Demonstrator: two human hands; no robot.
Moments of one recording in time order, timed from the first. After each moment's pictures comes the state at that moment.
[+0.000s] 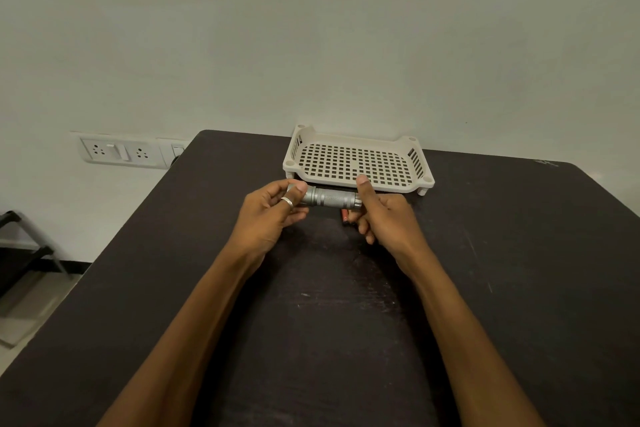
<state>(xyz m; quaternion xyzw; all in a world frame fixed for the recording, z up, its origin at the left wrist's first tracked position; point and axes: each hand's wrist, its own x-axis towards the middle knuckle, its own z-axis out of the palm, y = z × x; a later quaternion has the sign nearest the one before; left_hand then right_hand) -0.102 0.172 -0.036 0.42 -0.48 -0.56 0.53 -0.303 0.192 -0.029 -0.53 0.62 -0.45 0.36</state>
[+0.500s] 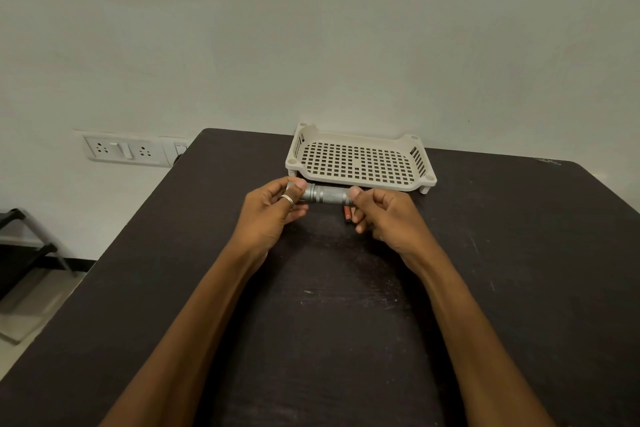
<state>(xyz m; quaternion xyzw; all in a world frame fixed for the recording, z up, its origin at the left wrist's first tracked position) -0.103 0.169 -0.040 0.42 -0.47 -0.55 0.55 -0.311 0.192 -0.030 -0.56 0.54 -0.46 0.43</state>
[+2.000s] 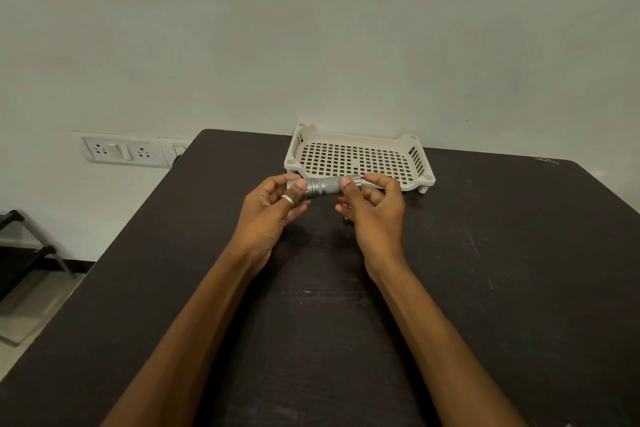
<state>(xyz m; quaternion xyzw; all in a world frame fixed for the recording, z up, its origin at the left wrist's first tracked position) -0.104 0.170 -0.041 0.38 -0.43 -0.58 0.57 -0.259 0.198 -0.030 -0.37 0.49 -0.68 0.40</state>
